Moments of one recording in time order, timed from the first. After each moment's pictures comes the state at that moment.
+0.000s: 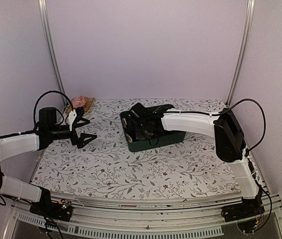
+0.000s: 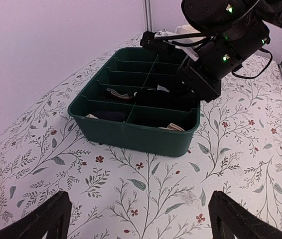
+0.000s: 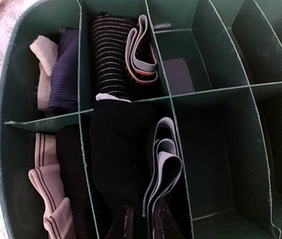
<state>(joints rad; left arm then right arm) -0.12 1.25 0.61 0.16 0.80 0.45 0.95 2.31 1.96 -0.68 0.44 0.72</state>
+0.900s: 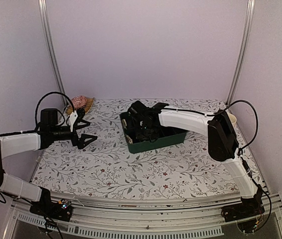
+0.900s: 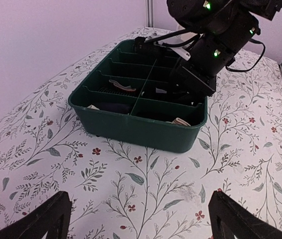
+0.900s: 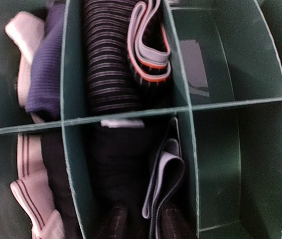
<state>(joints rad) -0.12 1.29 0.61 0.16 0.80 0.44 0.91 2.44 2.16 -0.87 0.30 0.69</state>
